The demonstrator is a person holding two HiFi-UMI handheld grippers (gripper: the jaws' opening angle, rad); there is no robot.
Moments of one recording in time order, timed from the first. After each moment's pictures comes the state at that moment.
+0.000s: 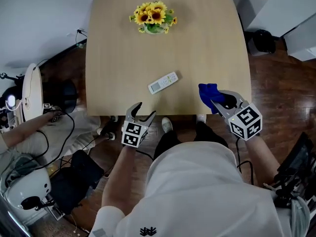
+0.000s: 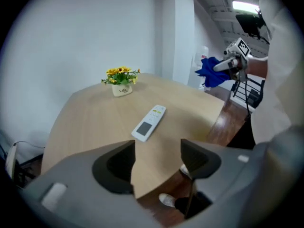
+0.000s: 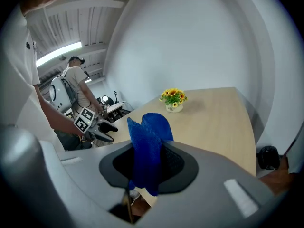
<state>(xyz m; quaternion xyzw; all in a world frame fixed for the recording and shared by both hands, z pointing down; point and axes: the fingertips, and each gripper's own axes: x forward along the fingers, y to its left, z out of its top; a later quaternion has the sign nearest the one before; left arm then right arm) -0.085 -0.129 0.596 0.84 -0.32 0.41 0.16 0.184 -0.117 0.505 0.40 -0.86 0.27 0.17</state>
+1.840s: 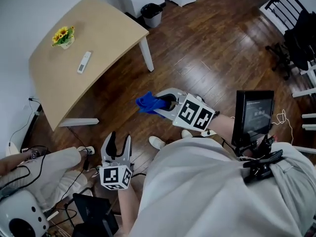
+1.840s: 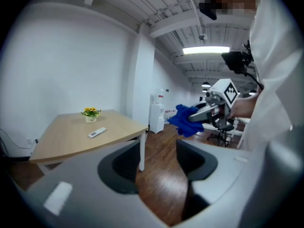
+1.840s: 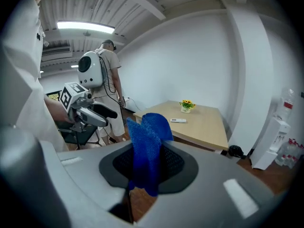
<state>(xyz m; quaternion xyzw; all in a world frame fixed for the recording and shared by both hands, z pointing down) -0.120 0.295 0.408 0.96 -0.20 0.17 0.09 0.017 0.324 0.405 0.50 -0.83 0.14 0.21</state>
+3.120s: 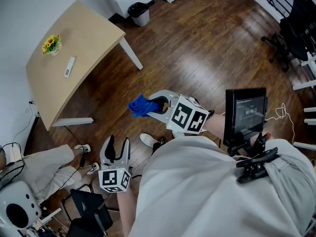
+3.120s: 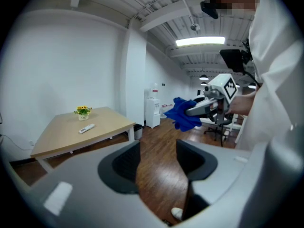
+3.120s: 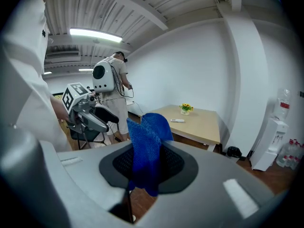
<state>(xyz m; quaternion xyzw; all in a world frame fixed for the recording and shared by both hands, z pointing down) -0.069 0.401 0.423 0.95 -0.20 0.21 0.08 0.063 0.423 0.403 0.49 -0.84 0.11 0.20</state>
